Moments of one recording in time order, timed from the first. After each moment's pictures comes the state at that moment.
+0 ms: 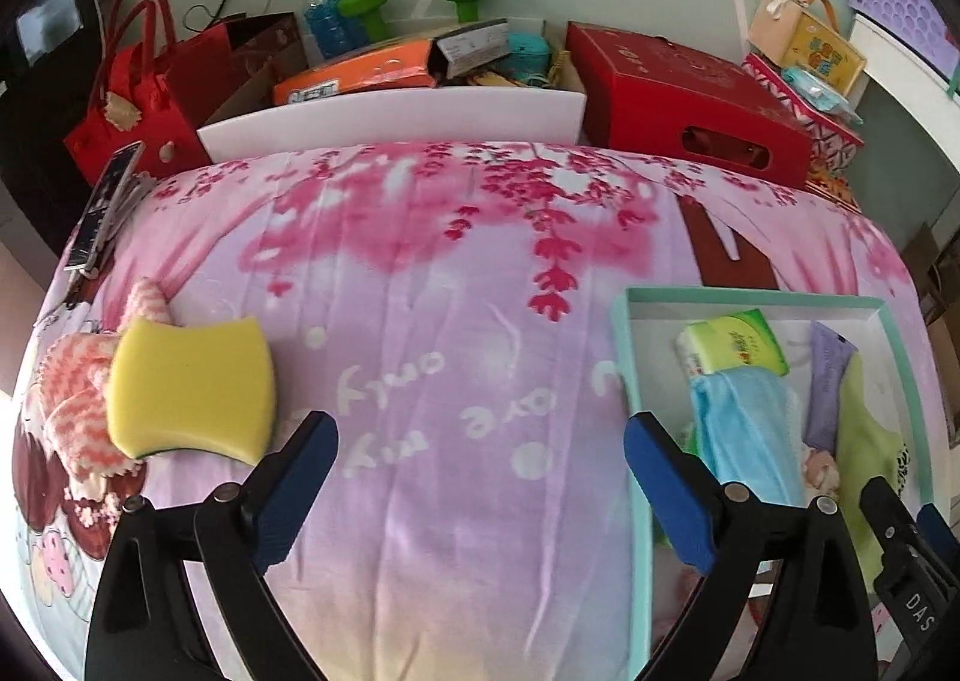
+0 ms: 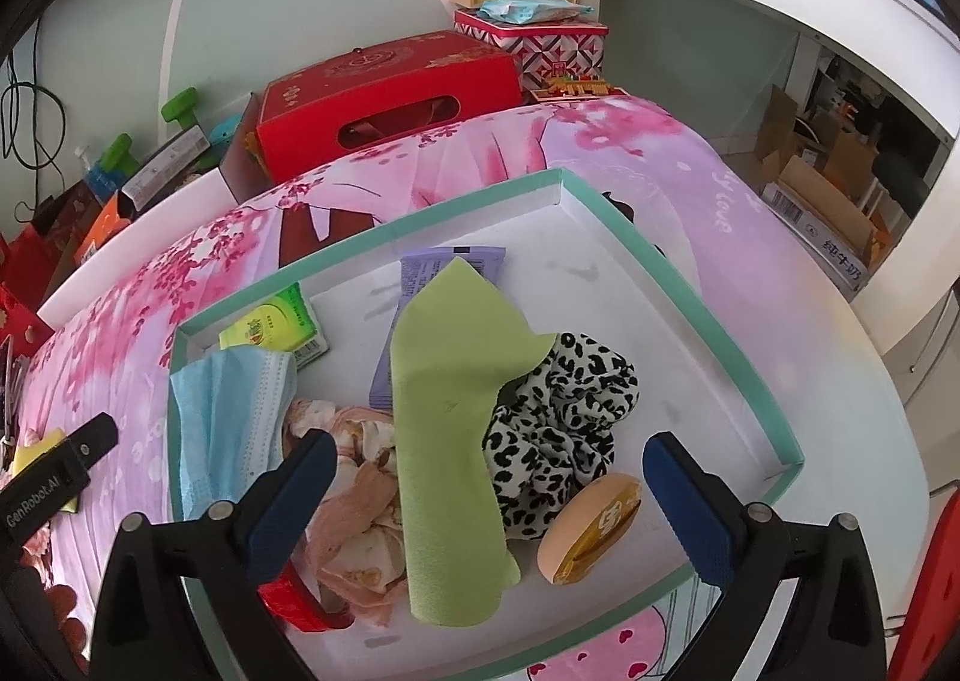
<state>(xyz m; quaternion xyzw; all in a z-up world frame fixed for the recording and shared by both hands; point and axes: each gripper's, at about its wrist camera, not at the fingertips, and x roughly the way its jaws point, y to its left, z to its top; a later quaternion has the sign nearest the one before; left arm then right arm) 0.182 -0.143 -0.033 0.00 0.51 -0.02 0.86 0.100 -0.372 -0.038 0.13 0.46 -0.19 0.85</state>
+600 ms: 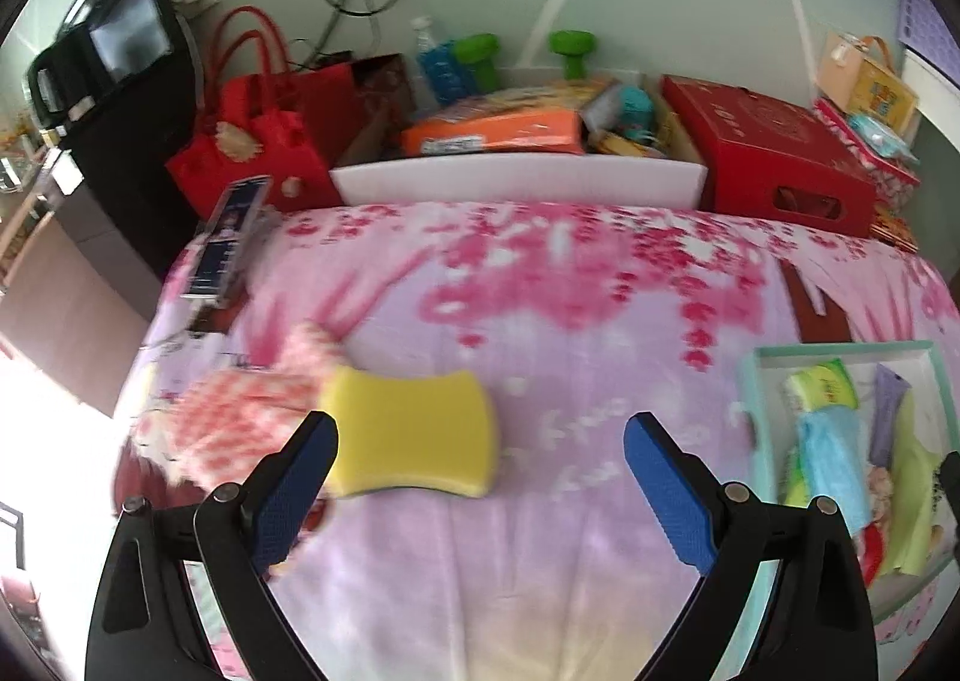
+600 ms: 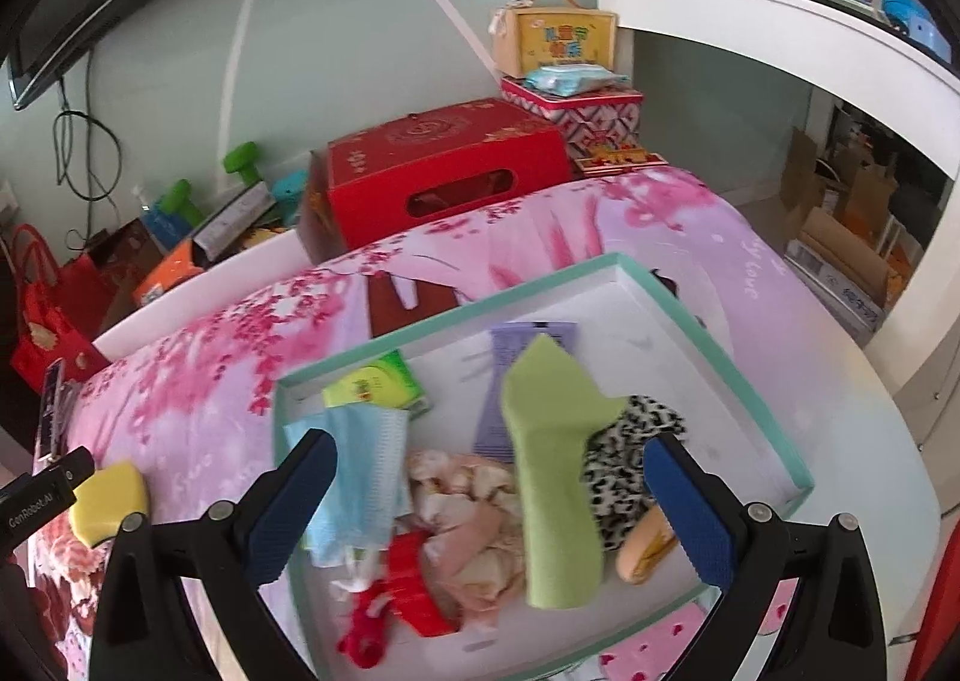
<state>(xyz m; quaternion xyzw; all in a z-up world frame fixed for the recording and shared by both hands) 0.176 -0.071 0.019 0.03 0.47 0.07 0.88 0.097 -0.335 0.009 0.14 0.40 -0.16 0.89</state>
